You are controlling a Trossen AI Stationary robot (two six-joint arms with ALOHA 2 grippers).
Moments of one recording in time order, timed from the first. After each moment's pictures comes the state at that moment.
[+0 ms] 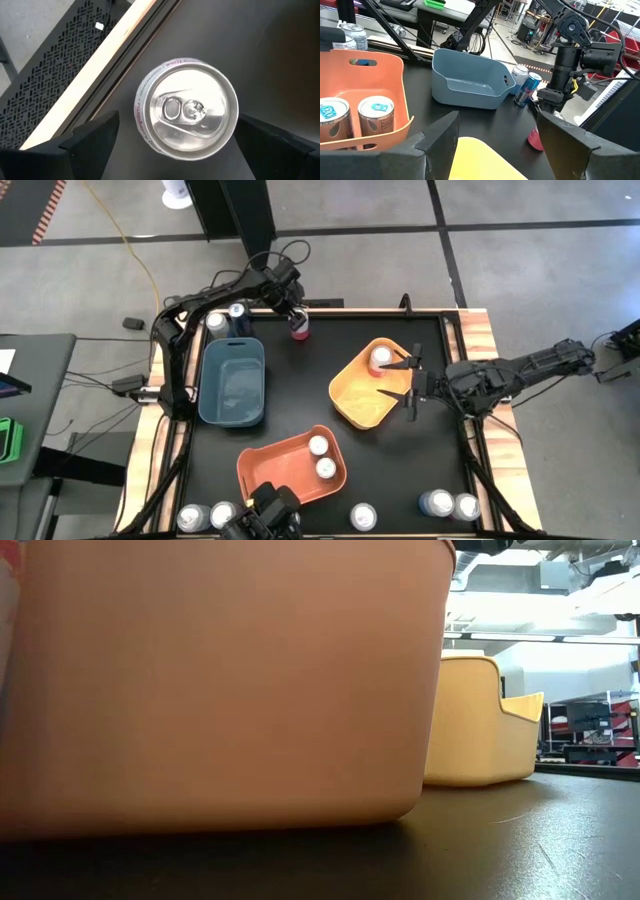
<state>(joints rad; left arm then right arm) 0.75 1.96 1.70 -0.84 0.11 0.10 0.27 0.83 0.75 -0.13 0.48 -0.21</state>
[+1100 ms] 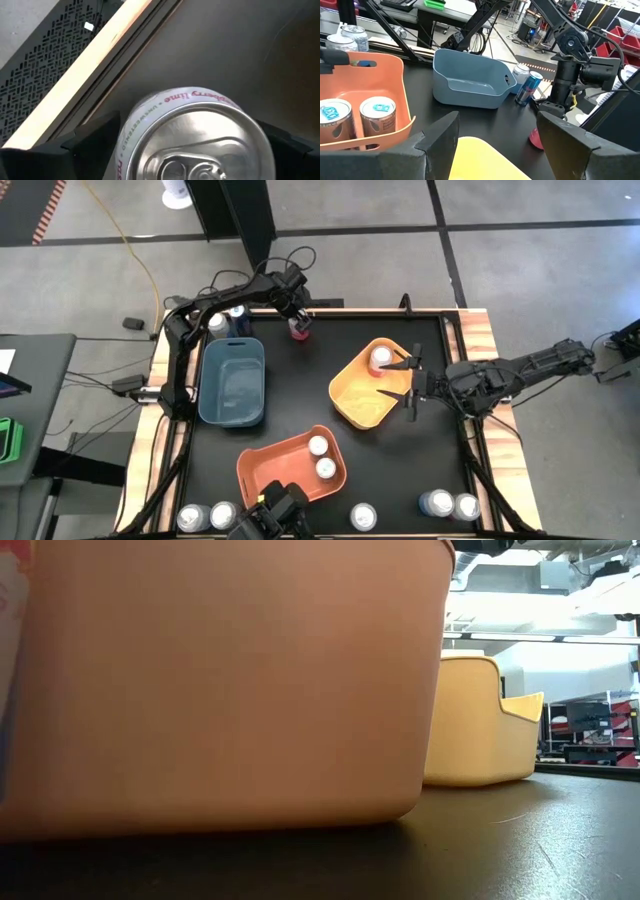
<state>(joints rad) 0.73 2.06 1.70 -0.75 0.14 0.06 0.27 0.83 0.75 -0.13 0.48 -0.19</state>
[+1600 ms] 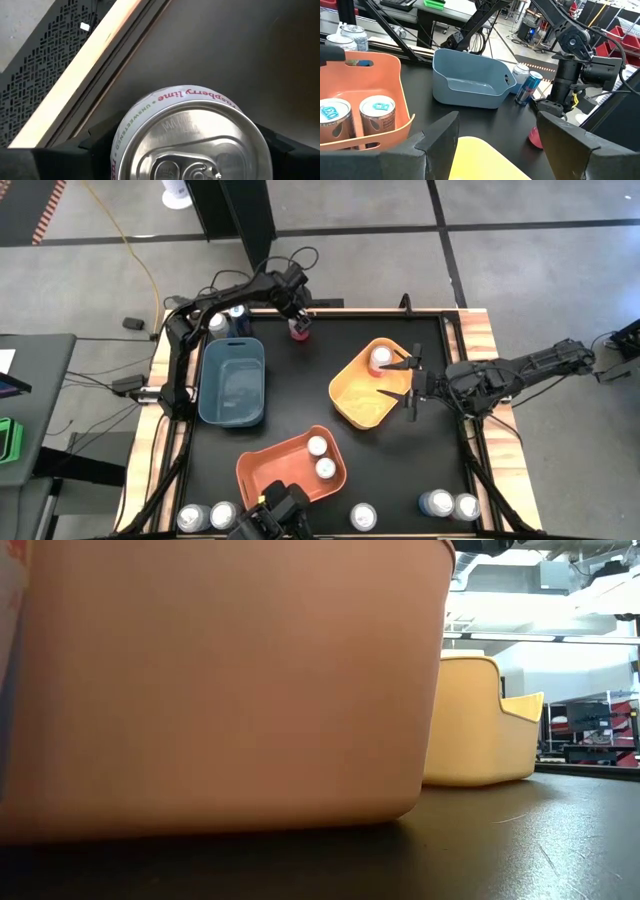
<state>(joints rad) 0.73 2.06 1.74 -0.80 0.14 0.11 0.27 0.83 0.75 -0.13 0.48 -0.19</state>
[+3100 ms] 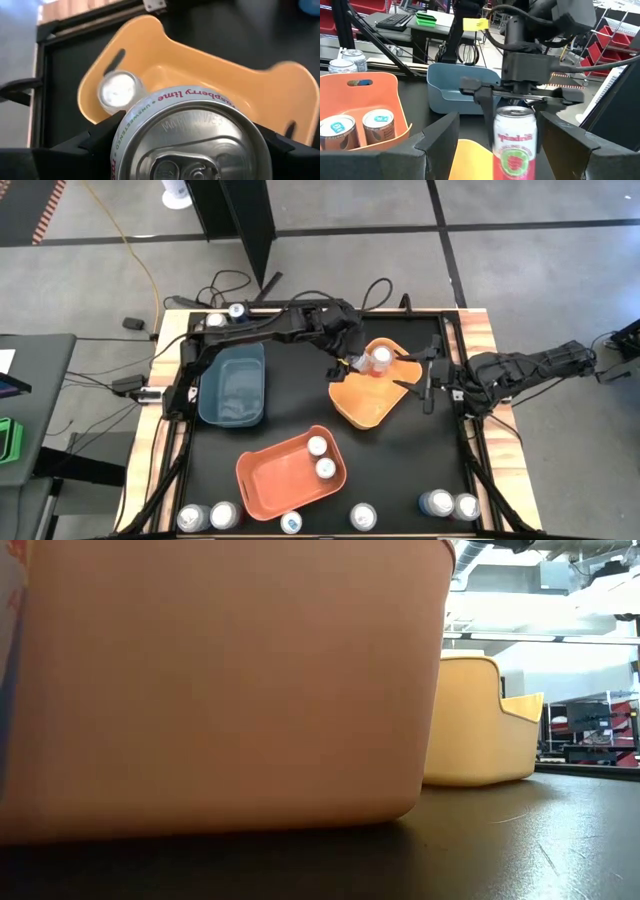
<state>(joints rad) 0.23 2.08 2.06 -0.73 0.21 0.47 0.27 0.67 0.75 -0.23 0.50 -0.14</state>
